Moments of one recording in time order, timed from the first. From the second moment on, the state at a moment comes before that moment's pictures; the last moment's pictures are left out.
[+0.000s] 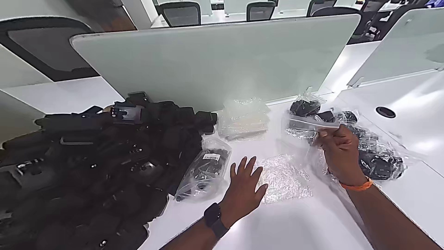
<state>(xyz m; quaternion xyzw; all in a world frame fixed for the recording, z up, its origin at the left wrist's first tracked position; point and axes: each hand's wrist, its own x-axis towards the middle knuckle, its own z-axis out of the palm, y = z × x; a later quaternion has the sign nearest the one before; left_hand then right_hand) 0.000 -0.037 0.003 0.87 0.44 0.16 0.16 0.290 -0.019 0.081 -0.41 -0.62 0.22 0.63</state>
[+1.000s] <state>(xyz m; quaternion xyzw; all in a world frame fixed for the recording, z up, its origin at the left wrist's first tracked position) -0.006 -0.025 0.009 0.68 0.25 0.52 0.45 0.266 -0.020 0.041 -0.51 -0.72 0.13 0.45</state>
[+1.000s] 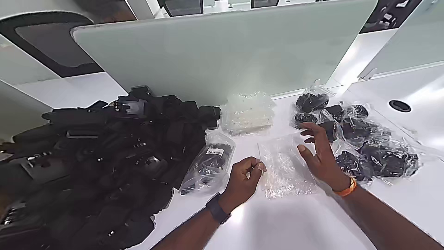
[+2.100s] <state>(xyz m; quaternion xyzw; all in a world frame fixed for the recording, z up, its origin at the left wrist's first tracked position) -0.002 -0.033 -0.001 0.87 0.42 0.20 0.16 0.275 -0.030 0.078 -0.65 -0.61 0.40 0.21</state>
